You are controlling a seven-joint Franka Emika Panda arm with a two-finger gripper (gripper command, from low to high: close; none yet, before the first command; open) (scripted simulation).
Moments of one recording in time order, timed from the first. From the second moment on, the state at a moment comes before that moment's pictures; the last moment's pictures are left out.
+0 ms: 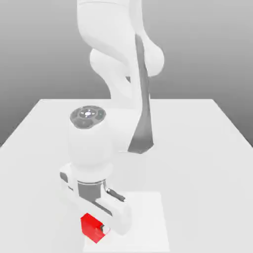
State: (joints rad) arm -0.17 0.34 0.01 -2.54 -0.01 2.88 1.31
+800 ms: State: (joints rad) arm -0.41 -0.05 -0.11 -2.94 -0.02 2.89 1.43
